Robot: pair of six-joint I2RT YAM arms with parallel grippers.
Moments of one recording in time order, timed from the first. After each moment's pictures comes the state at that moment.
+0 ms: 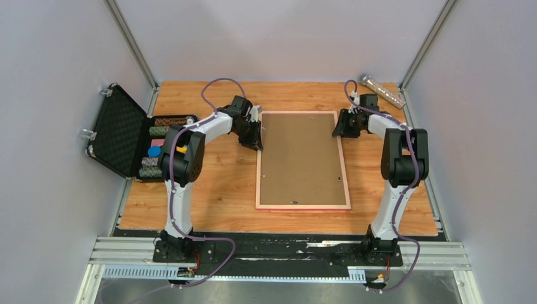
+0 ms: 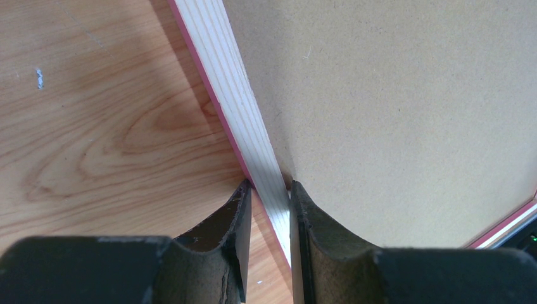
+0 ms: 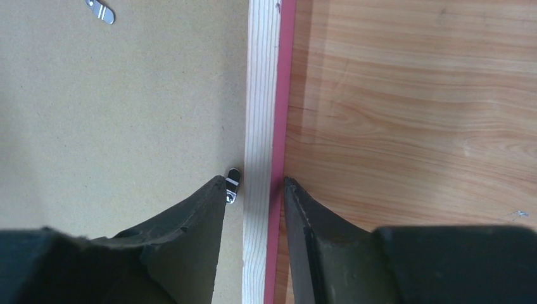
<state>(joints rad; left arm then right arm) -0.39 2.11 1.53 -0.53 0.38 -0.25 -0.03 2.04 1.38 -0.32 -0.35 0.14</state>
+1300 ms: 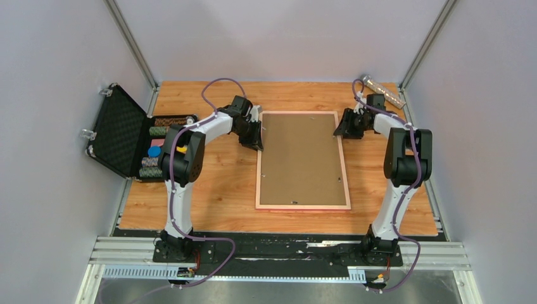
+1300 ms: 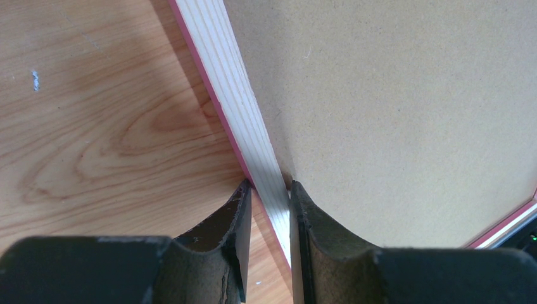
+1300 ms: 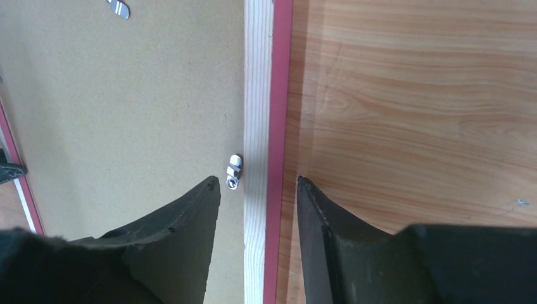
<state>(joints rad) -0.39 2.12 1.53 -0.53 0.39 -0.25 -0.08 2.04 1.39 -0.36 -0.48 0.16</state>
